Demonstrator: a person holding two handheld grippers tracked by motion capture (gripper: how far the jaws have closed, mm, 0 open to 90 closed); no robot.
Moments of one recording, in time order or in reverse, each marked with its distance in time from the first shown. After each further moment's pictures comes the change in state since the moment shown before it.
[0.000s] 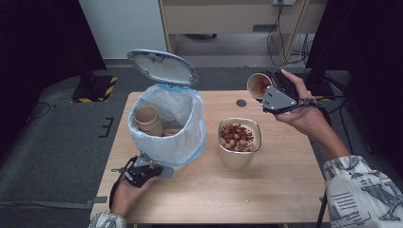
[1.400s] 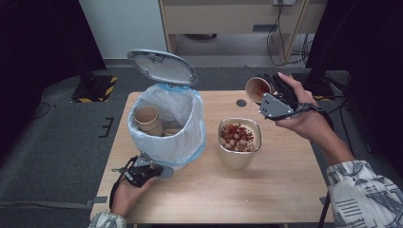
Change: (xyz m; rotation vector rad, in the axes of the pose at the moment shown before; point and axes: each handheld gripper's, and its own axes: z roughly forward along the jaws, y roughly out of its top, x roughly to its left) left arm 0.000 0.000 0.000 -0.001 -0.004 -0.003; right arm 0.006 0.013 -0.011 0.005 0.000 -0.122
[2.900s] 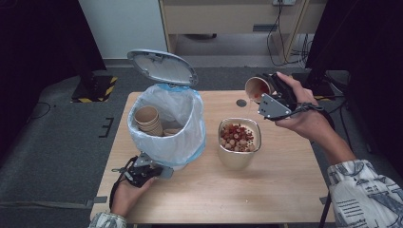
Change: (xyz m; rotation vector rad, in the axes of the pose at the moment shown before) left arm 0.000 0.000 0.000 -0.001 -0.002 -0.001; right arm -0.003 0.005 -0.001 0.014 0.000 -0.051
